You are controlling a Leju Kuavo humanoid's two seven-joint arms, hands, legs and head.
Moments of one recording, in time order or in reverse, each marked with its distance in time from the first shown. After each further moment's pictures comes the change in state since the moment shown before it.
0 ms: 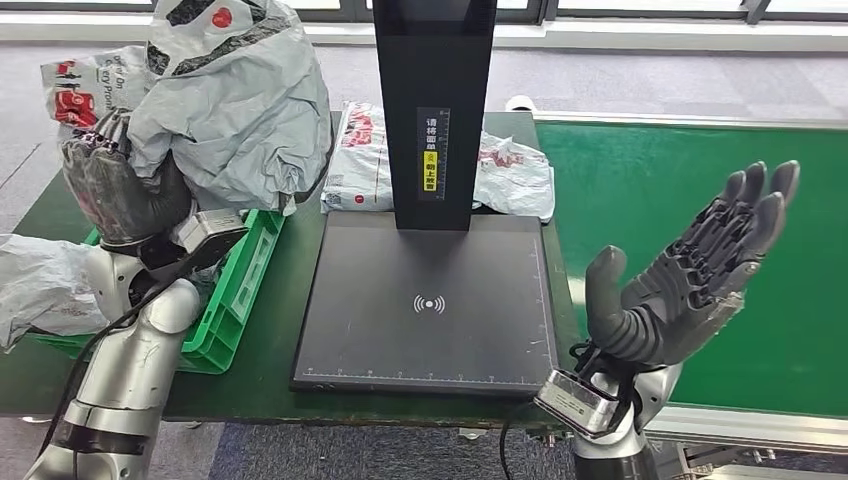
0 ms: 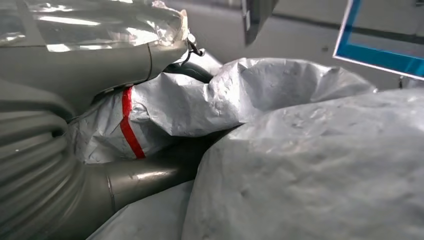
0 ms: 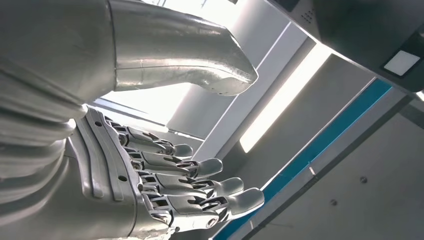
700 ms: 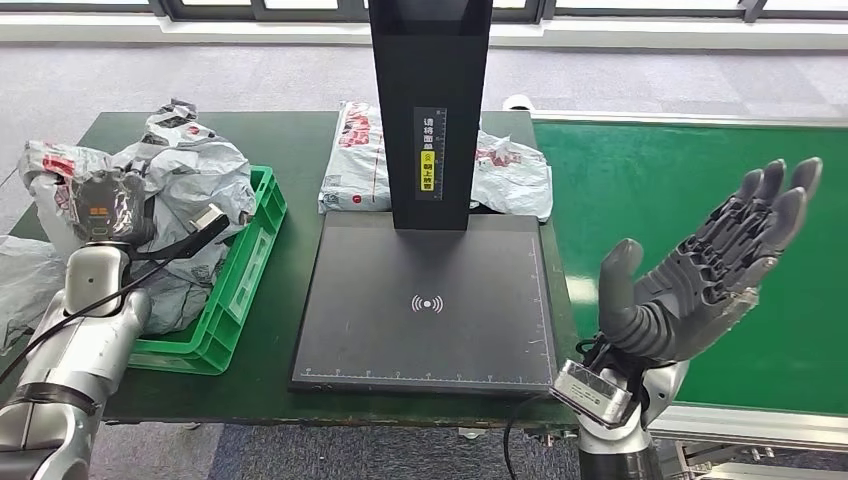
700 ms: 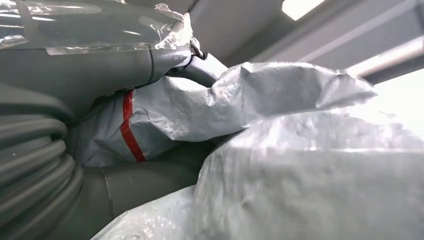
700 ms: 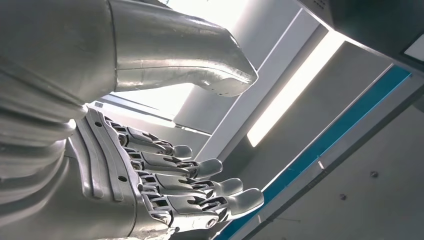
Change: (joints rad) left arm -0.144 0.173 0.104 0.654 -0.594 -0.083 0.392; right arm -0.012 0.001 -0.024 0.006 -0.026 0.000 0.000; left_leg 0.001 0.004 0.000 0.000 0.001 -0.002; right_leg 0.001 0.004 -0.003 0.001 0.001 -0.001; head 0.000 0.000
